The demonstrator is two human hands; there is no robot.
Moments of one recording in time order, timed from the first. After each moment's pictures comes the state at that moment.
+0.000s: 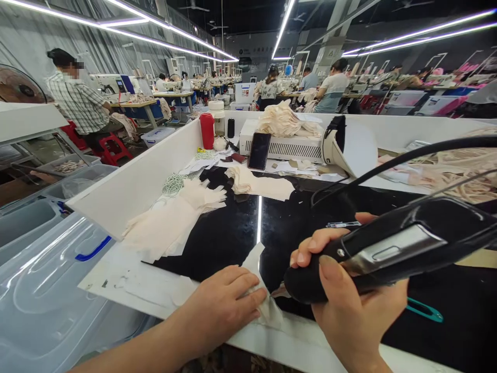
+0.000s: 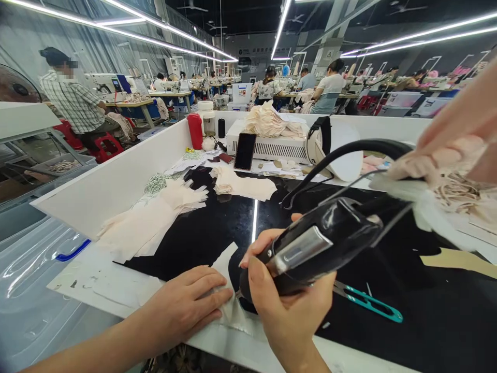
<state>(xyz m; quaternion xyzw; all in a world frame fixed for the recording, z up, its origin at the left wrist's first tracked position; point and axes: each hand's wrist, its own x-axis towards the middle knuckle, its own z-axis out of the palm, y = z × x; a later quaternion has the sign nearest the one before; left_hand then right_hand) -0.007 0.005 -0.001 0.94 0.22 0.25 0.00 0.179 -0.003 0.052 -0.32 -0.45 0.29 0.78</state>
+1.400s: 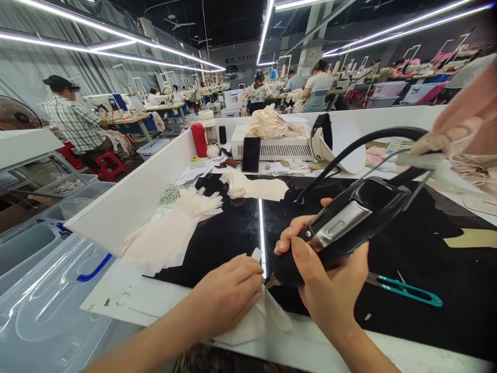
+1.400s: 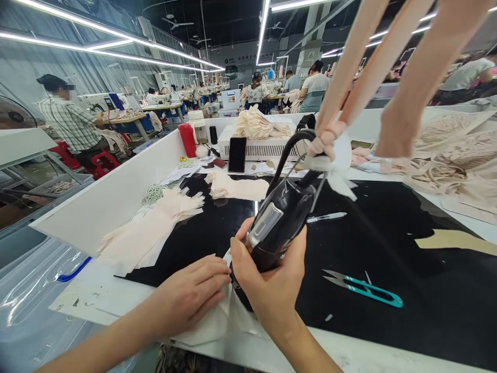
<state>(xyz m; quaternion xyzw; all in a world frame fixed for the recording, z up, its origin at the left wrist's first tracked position) -0.009 0.026 0.011 0.95 0.19 0.23 0.03 0.165 0.012 0.050 -0.34 -0.44 0.28 0.78</state>
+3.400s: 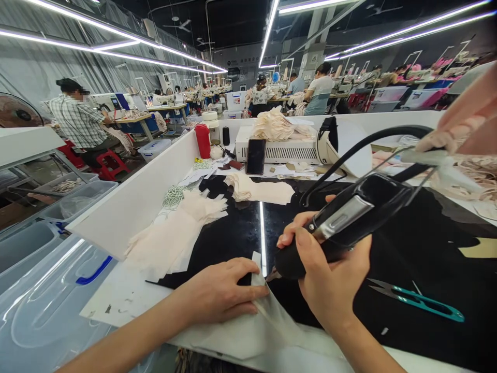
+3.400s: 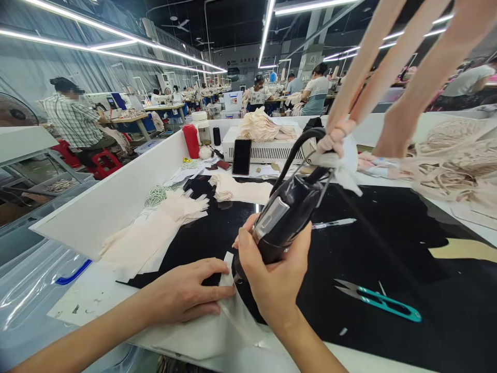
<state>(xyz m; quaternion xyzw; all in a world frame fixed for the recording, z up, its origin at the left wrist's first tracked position) -0.037 0.058 0.001 0.98 0.14 0.14 0.07 0.157 0.030 0.052 -0.36 -0.42 0.25 0.79</state>
